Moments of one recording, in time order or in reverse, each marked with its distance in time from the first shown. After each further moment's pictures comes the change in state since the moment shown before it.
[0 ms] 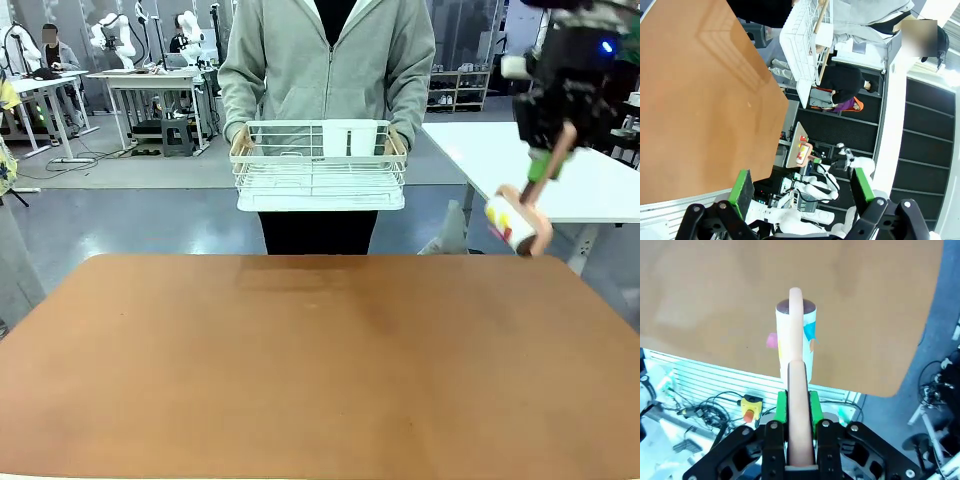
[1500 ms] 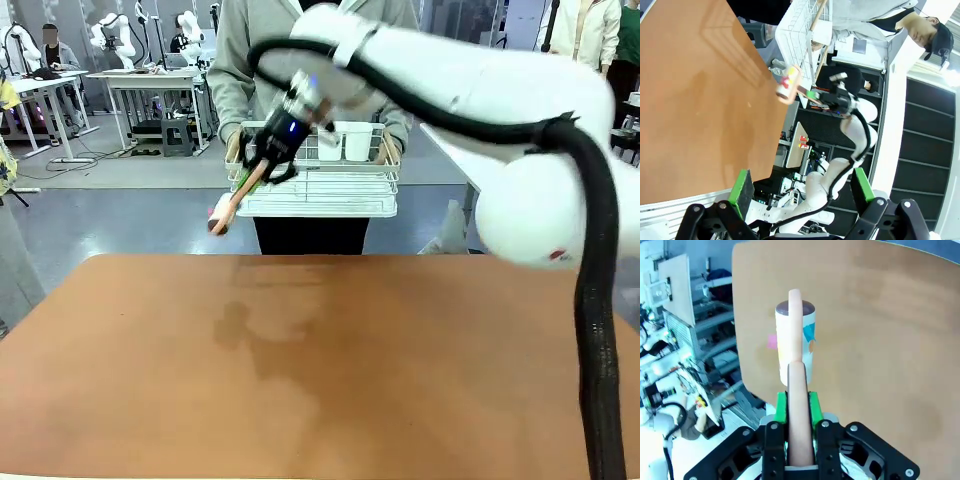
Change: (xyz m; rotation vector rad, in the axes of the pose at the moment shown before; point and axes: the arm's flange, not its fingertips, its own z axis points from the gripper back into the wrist) left arm 0.000 0.000 0.000 0.000 0.000 0.000; right arm 0.277 0.316 -0.095 0.480 0.018 0.005
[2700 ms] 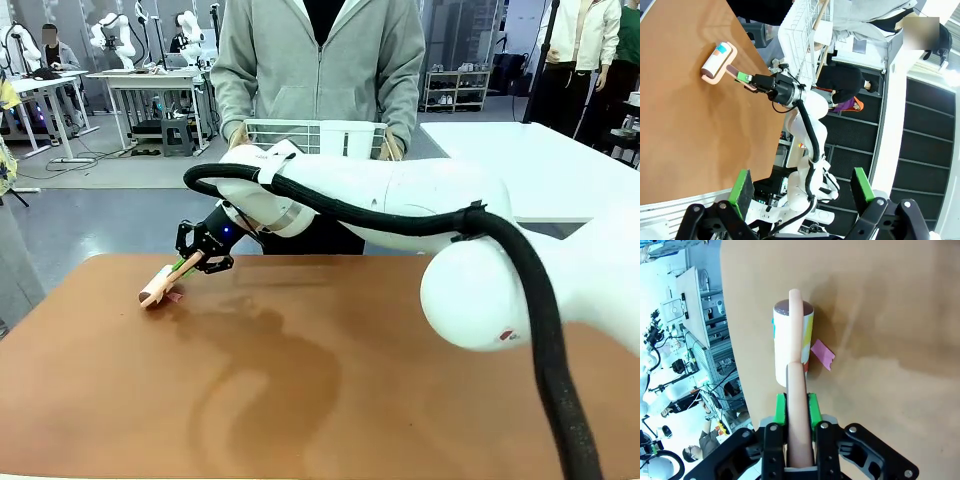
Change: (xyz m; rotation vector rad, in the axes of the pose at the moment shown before) left arm 0.000 0.000 0.000 0.000 0.001 0.000; right arm -0.002 -0.013 -0.261 0.187 -0.080 -0.081
